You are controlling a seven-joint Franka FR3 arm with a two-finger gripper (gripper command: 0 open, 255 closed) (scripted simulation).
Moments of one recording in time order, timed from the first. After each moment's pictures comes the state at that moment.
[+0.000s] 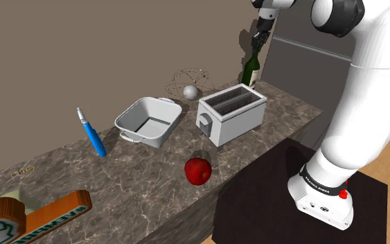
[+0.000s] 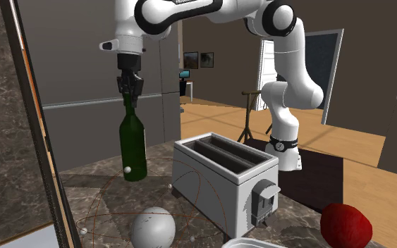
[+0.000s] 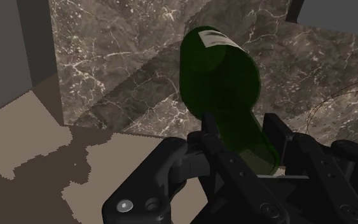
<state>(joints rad) -0.24 0.30 -0.55 -1.59 0.23 1.91 -0.71</state>
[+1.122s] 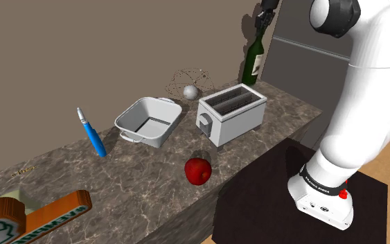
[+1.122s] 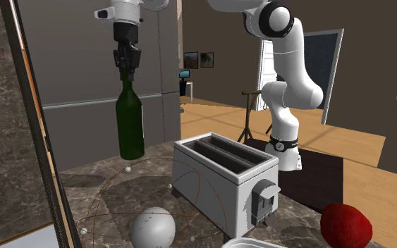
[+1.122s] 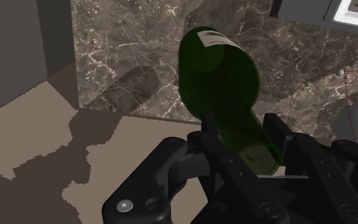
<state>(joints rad) -0.27 0.32 -0.56 -1.34 0.23 1.68 -0.69</state>
